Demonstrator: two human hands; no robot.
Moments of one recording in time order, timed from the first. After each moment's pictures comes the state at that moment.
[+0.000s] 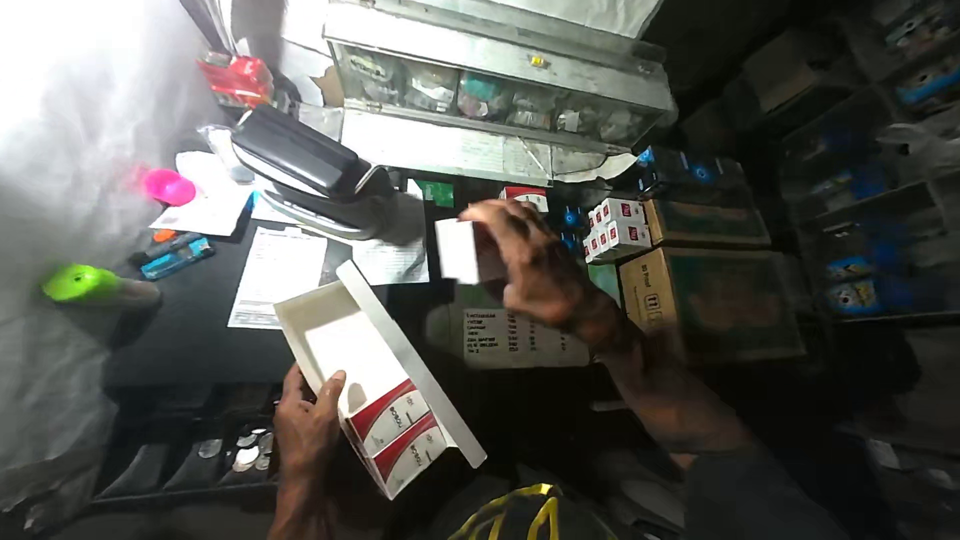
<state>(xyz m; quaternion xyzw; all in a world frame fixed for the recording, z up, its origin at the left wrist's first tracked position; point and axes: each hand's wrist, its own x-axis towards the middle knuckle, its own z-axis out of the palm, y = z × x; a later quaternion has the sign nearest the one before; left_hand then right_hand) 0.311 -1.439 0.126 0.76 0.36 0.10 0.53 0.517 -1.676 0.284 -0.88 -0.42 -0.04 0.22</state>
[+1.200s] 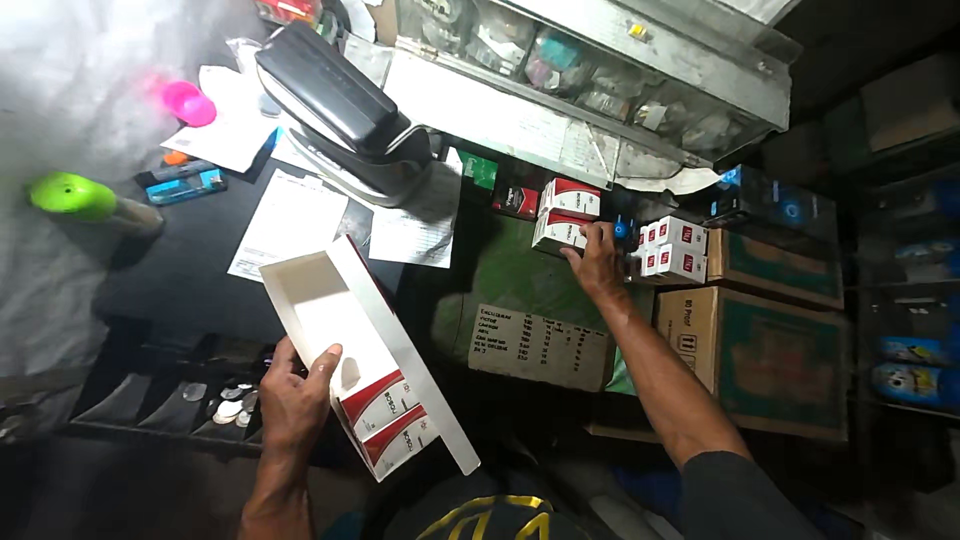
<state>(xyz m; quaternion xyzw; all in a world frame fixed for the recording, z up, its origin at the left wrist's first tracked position) 0.316 -1.446 0.126 0.75 0.40 0.13 0.52 0.654 -1.776 0.077 -0.96 -0.22 -0.06 0.14</state>
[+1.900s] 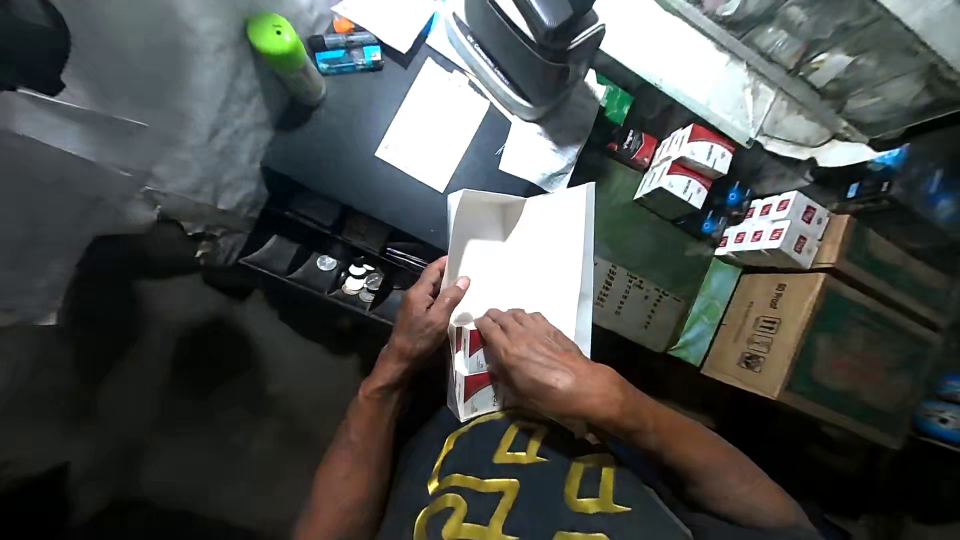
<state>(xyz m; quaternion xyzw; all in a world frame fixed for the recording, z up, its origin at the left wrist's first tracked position) 0.261 -1.445 0.136 0.69 0.28 0.03 0.67 0.361 -1.599 0.218 -0.75 -0.52 0.41 0.03</state>
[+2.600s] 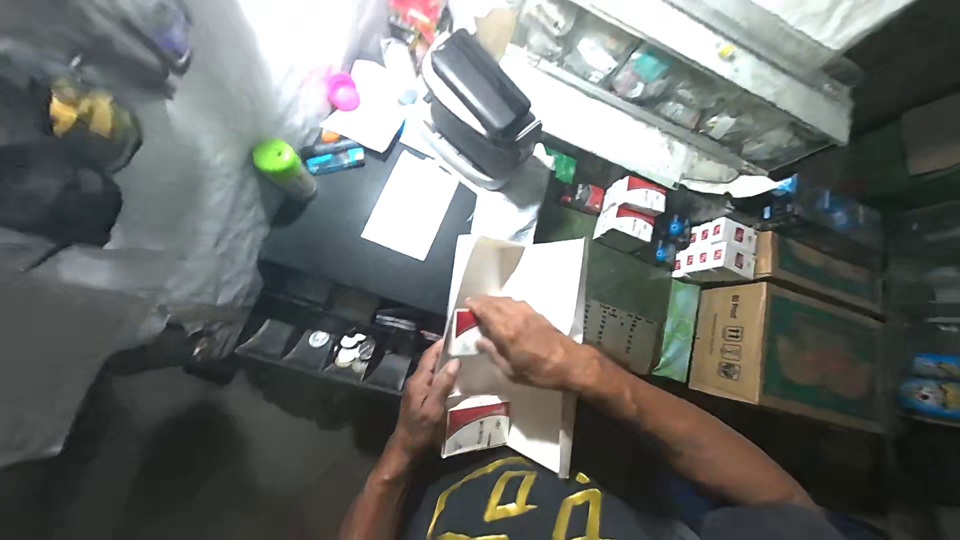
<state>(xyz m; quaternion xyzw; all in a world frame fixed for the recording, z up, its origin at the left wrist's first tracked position) 0.241 -1.468 0.122 0.65 0.22 0.09 0.72 0.417 -1.581 0.208 -0.78 -0.52 0.30 0.16</state>
